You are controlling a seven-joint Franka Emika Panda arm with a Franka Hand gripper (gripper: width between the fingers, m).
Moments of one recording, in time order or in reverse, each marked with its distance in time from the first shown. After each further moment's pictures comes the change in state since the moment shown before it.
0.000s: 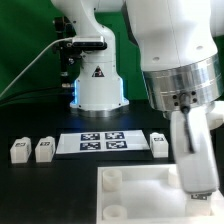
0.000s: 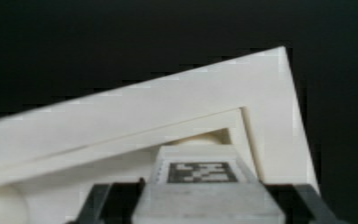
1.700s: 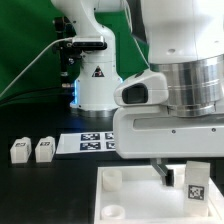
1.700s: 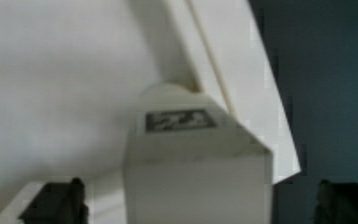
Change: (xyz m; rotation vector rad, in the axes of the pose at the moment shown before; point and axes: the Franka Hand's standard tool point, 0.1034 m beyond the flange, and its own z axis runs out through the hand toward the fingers) arm 0.007 -0.015 -0.009 -0.062 0.089 -1.713
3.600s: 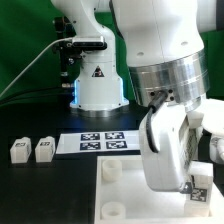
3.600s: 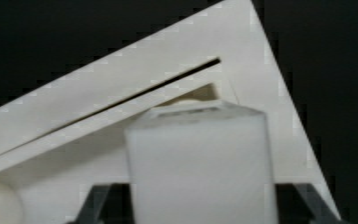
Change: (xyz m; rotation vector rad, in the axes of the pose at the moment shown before) arm -0.009 0.008 -0.001 0.026 -0.084 1.837
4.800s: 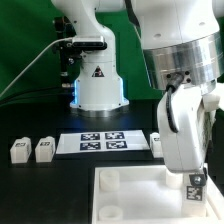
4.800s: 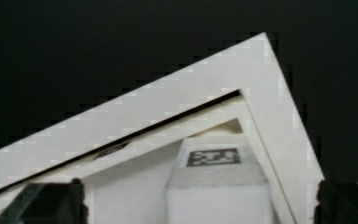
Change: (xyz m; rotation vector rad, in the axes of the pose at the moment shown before) arm -0.017 0.014 -0.013 0.000 -0.009 -0.066
